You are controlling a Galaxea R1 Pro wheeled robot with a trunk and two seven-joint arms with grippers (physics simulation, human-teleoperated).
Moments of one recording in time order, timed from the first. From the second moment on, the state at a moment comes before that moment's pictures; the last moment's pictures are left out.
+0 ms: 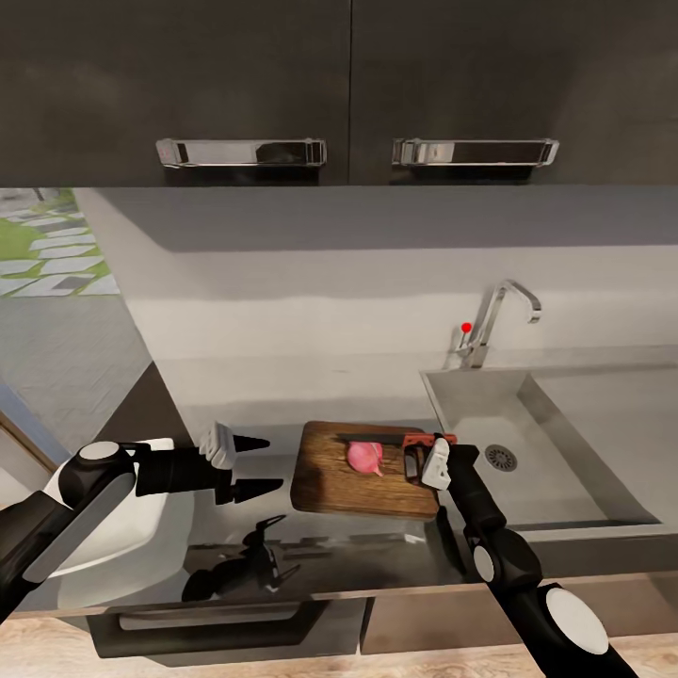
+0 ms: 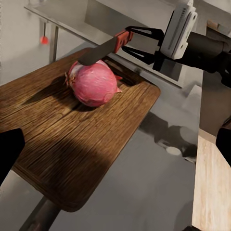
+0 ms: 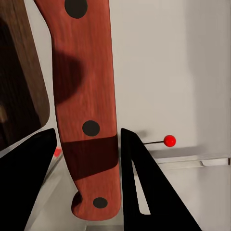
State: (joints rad) left arm -0.61 0.58 -0.48 -1.59 0.62 0.55 -0.78; right arm -0.34 -0.17 0.31 -1.38 1.16 0.11 -0.08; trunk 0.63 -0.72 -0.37
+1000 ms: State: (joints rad) left arm -0.61 0.58 -0.48 -1.59 0.62 0.55 -0.78; right arm -0.34 -0.17 0.31 -1.38 1.15 0.12 -0.08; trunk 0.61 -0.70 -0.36
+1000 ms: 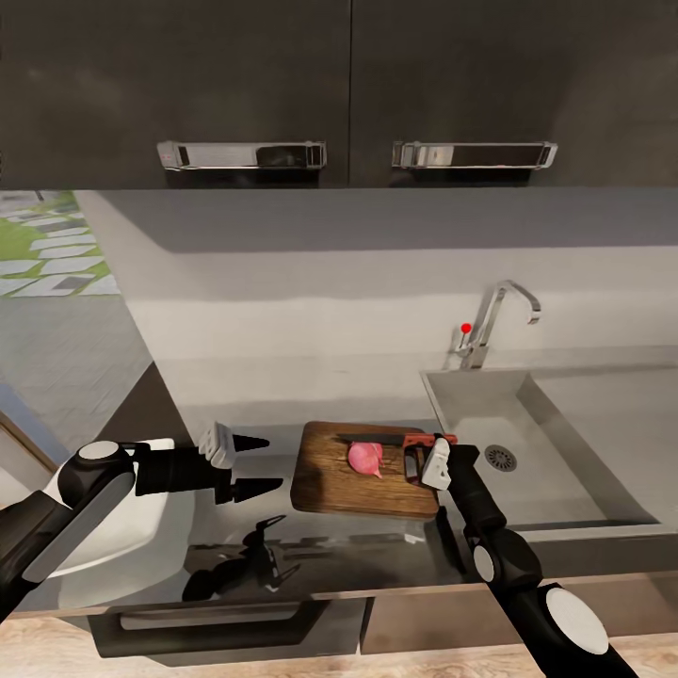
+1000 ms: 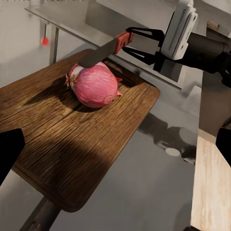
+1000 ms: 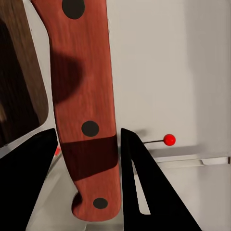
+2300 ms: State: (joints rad) left arm -0.61 0.58 -0.48 -1.59 0.62 0.55 -0.78; right arm -0.34 -0.17 0.31 -1.38 1.15 0.12 -0.08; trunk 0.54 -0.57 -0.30
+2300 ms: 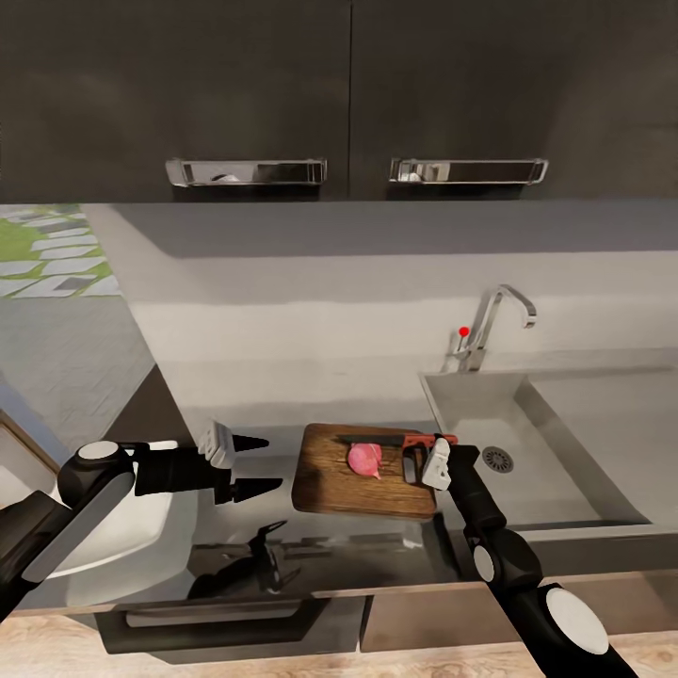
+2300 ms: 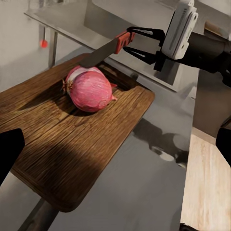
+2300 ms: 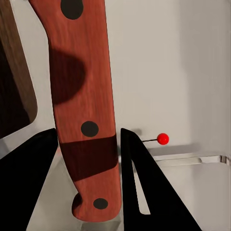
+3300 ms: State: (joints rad) left arm -0.61 0.59 -0.47 -1.58 0.62 0.55 -0.78; right arm -0.34 -0.17 0.31 -1.38 1.15 0.12 -0.08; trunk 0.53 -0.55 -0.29
